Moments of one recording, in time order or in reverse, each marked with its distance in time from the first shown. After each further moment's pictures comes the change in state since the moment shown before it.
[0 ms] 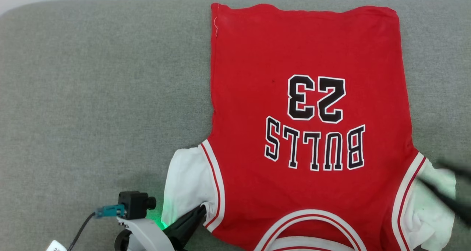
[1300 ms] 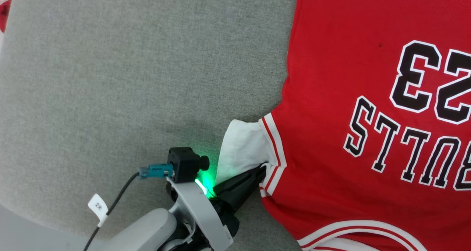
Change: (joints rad) left arm -0.222 -0.139 -0.070 -0.085 0.132 -0.040 0.007; right arm -1.232 0.355 -0.130 1.111 -0.284 -0.001 0.746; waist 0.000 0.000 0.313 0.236
